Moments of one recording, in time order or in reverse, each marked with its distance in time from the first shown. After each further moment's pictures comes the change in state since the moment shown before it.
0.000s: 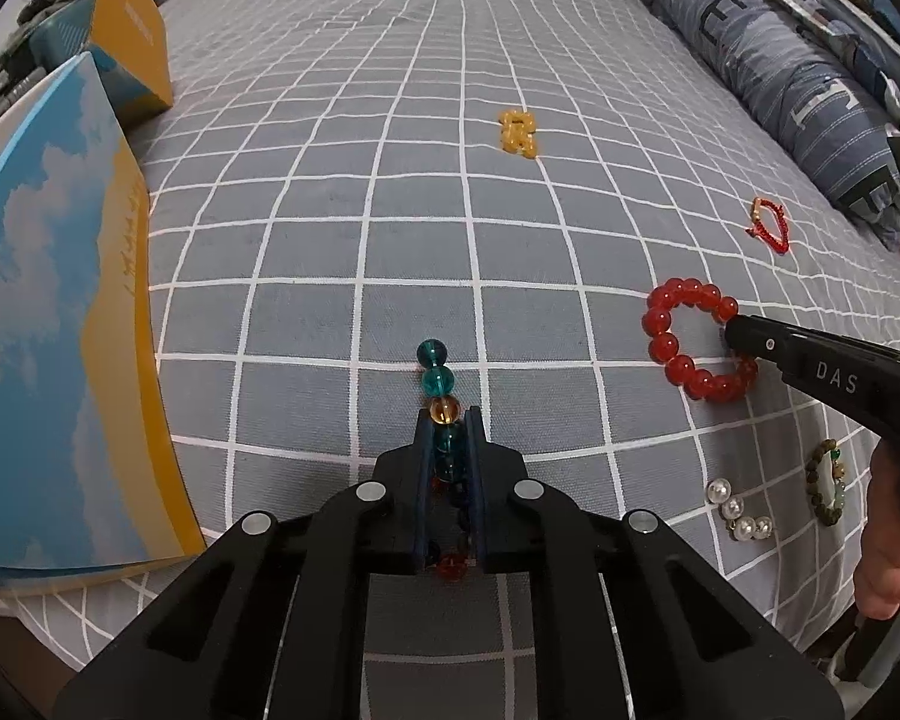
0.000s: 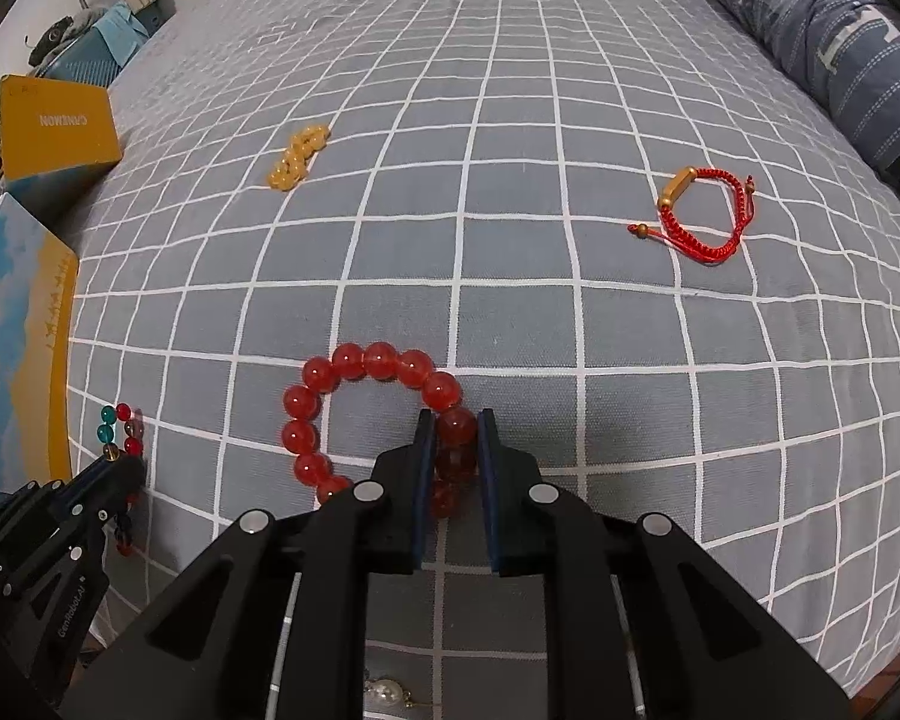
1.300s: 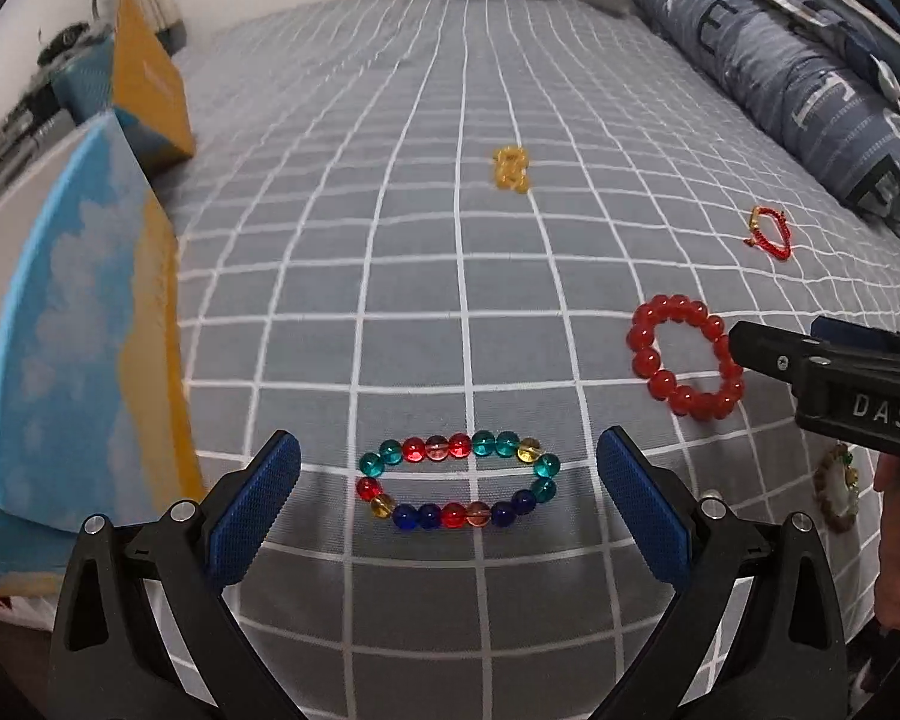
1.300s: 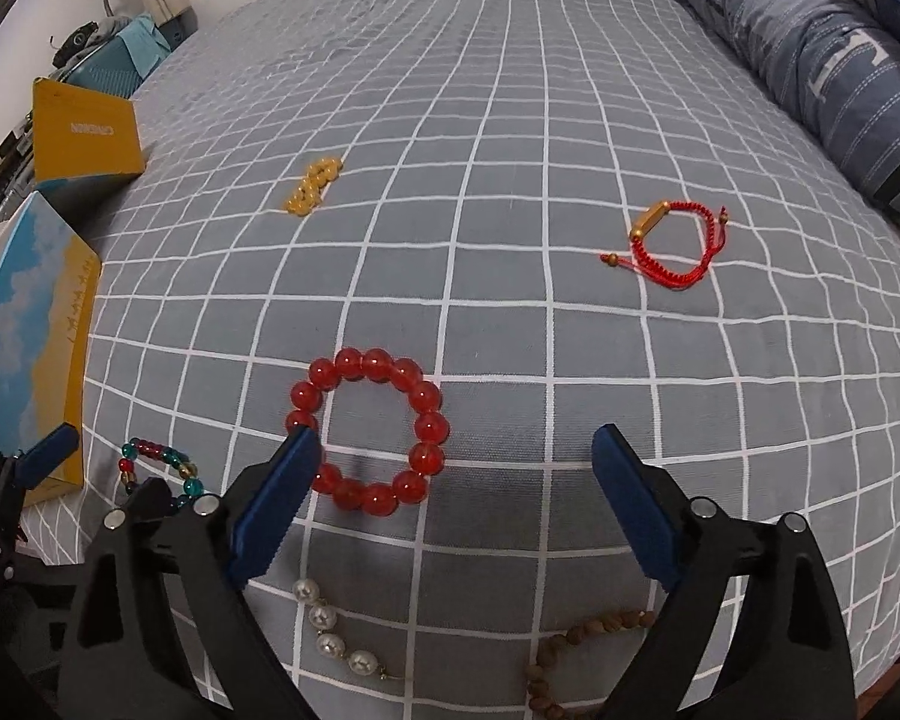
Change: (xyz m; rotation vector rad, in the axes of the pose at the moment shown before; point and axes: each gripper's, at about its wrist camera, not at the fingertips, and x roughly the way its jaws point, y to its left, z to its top) left arm -0.012 -0.018 -0.006 0.030 -0.080 0.078; right arm -0.021 -0.009 -0.009 -0.030 -0.068 0.016
